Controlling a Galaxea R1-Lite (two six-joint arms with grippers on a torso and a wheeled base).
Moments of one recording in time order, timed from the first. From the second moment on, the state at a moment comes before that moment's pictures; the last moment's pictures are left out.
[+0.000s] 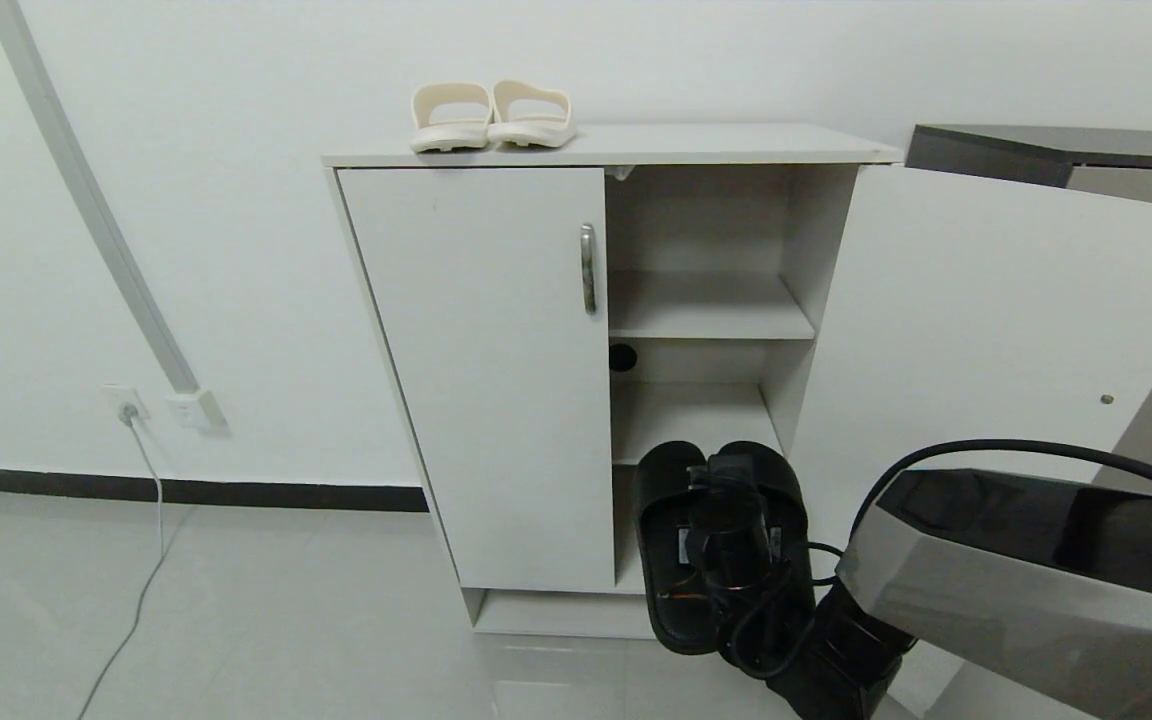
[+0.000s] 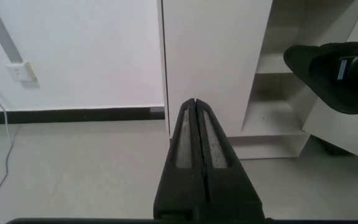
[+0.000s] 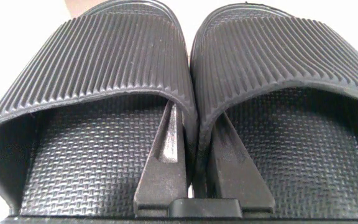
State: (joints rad) left arm 0.00 0.00 0.00 0.00 -0.03 0.02; right arm 0.76 2.39 -0.99 -1.12 -0.79 0.19
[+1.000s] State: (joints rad) left arm 0.00 0.00 0.00 0.00 -0.03 0.02; right arm 0.75 2.41 -1.00 -1.12 -0.79 0.19
